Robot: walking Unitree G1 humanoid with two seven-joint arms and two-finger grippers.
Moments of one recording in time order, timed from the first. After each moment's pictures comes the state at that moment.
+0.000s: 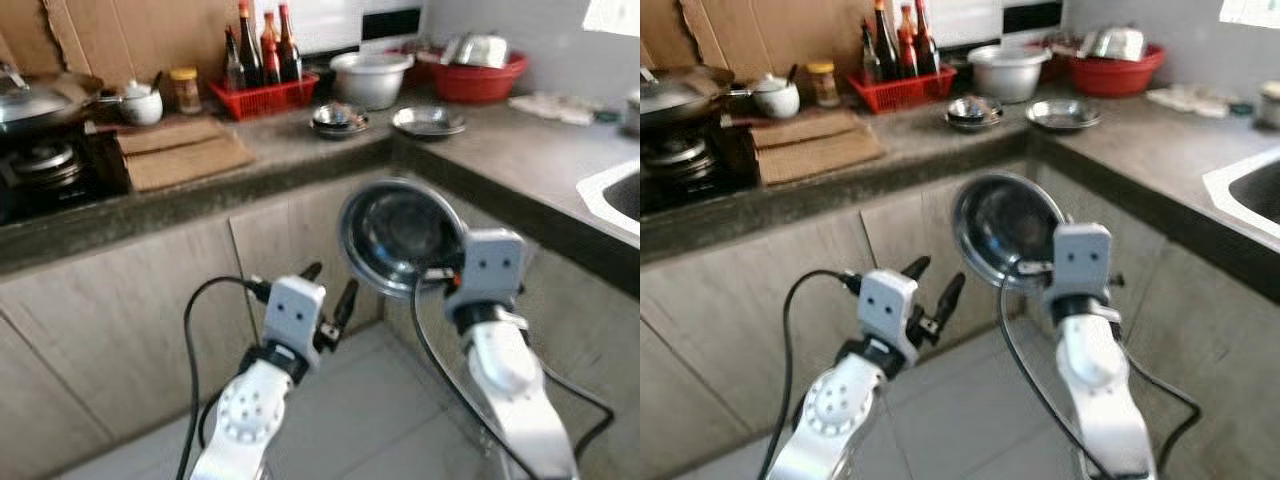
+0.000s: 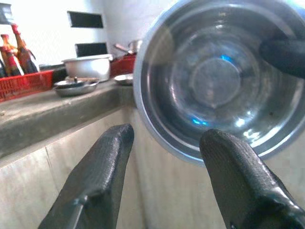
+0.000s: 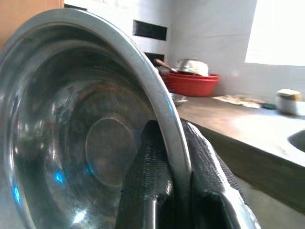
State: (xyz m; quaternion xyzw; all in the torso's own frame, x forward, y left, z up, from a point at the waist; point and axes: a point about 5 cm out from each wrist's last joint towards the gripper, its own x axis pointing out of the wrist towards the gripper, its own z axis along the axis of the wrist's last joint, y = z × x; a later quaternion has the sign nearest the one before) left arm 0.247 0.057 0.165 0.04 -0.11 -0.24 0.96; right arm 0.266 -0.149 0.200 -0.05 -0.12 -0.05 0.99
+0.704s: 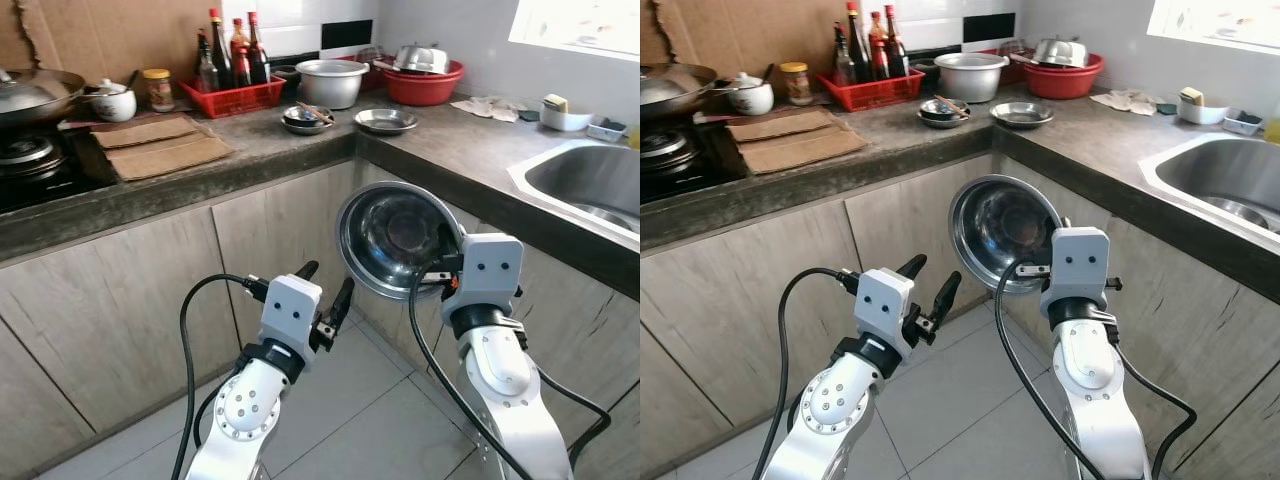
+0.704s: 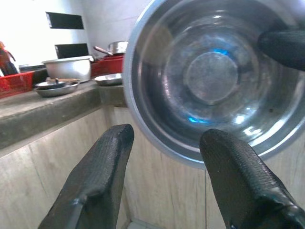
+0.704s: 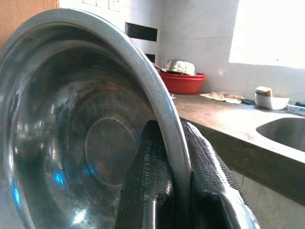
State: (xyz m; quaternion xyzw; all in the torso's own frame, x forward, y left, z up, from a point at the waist) left arm 0.248 0.059 0.163 0.04 -0.11 -0.24 0.96; right arm 0.265 -0.143 0.200 -0.05 -0.13 -0.04 0.99
